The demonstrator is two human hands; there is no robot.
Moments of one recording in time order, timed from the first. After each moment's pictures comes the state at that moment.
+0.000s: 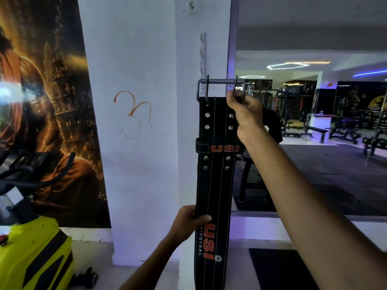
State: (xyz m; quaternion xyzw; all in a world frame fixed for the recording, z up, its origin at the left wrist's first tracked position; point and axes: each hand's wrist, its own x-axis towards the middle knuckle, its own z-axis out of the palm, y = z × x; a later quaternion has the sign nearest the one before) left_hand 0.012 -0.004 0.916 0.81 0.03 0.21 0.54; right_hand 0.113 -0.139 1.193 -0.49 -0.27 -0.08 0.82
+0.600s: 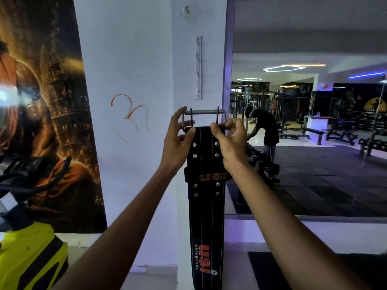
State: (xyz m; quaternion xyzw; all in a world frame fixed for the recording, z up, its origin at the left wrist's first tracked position) left_hand 0.016 -0.009 1.120 0.71 -0.06 0.50 0.50; right_hand 0.112 -0.121 1.128 -0.52 -0.31 -0.16 0.78
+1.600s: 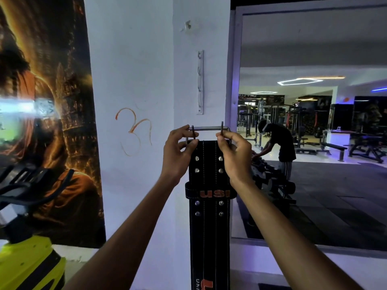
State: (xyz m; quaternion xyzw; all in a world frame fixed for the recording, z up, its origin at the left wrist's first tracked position) left_hand 0.095 -0.006 1.138 0.68 -0.03 0.56 0.47; right_hand 0.188 -0.124 1.136 -0.55 -0.37 -0.20 0.73
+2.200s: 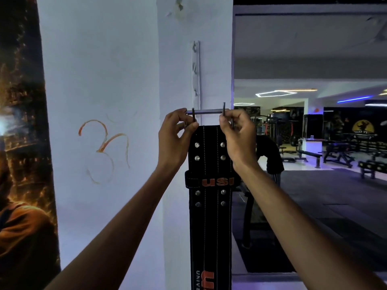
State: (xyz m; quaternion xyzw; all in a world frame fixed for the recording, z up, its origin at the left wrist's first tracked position) left_hand 0.265 0.146 1.203 0.67 -0.11 0.61 0.40; right_hand 0.349 0.018 1.208 -0.50 -0.38 -0.30 0.72
